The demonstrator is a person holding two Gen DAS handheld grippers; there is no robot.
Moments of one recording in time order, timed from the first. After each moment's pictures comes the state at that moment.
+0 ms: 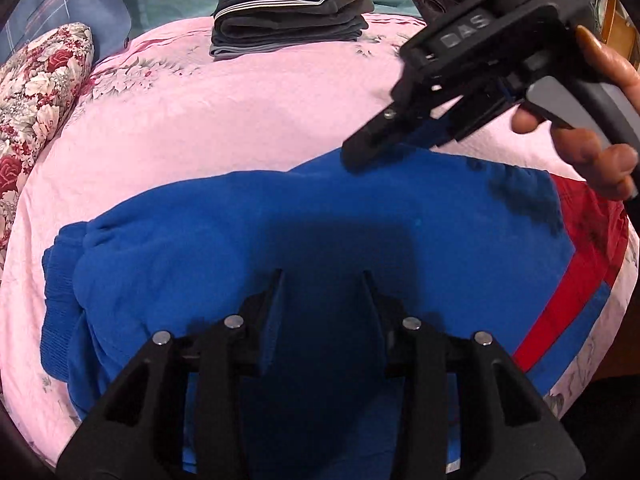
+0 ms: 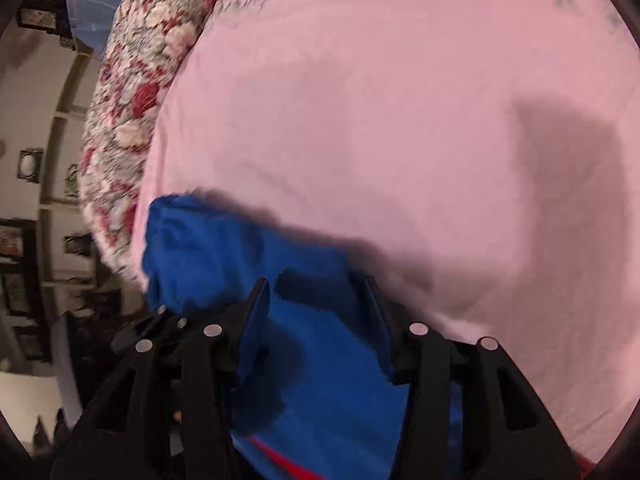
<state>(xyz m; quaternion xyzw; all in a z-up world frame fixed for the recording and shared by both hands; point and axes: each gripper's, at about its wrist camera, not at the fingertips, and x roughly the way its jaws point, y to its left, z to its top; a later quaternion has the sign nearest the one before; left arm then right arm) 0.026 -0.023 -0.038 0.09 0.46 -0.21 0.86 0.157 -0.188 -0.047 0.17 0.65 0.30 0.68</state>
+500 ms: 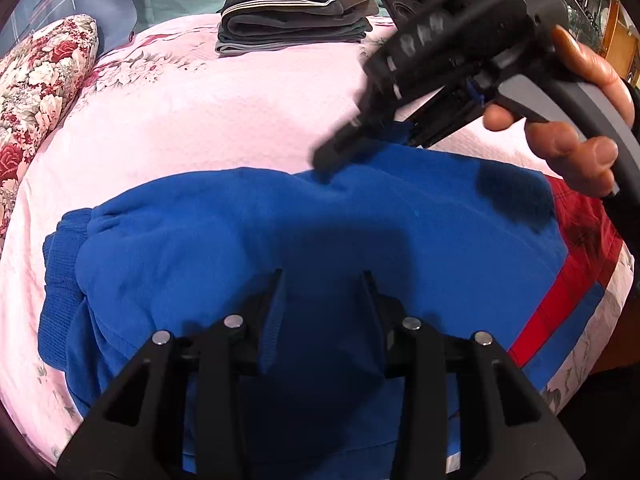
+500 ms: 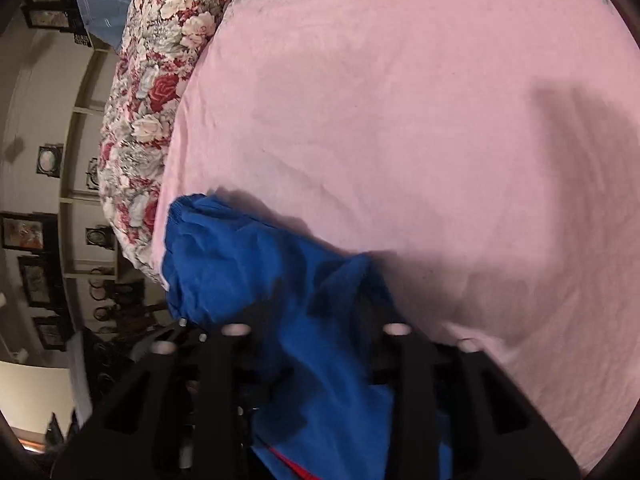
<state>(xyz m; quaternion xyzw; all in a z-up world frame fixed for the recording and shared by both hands) 0.025 -0.018 -0.041 0.07 0.46 -0.21 0.86 0.167 -0.164 -0.052 0.18 0.65 0.32 0.66</state>
